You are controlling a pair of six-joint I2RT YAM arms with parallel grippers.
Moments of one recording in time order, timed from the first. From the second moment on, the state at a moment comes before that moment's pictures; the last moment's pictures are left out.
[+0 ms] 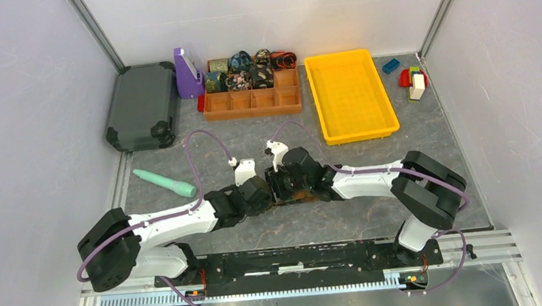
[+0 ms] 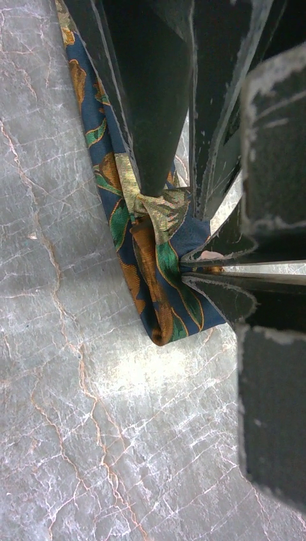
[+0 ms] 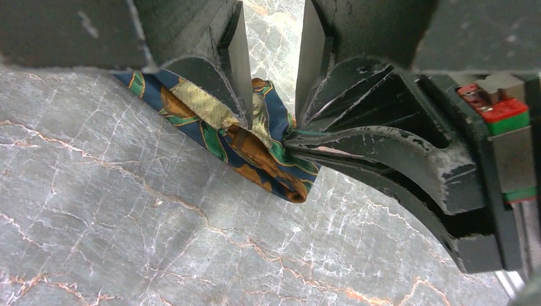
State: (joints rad) left arm -1.02 1.25 0.58 -0.34 -0.46 -0.85; right arm 0.95 1.64 0.79 0.24 -0.20 0.50
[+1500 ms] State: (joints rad) left arm -0.73 0.68 0.22 -0.20 -0.12 -0.80; right arm 0.95 1.70 0.72 0.34 -0.18 0.52
